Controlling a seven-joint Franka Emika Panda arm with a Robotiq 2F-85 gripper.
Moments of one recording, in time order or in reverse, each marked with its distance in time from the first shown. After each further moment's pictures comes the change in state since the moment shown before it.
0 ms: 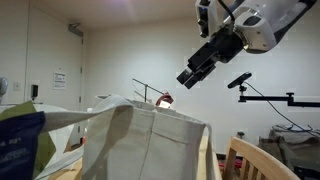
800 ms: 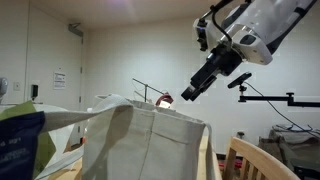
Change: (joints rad) arm -0.025 0.074 -0.019 -0.001 -0.046 0.001 0.001
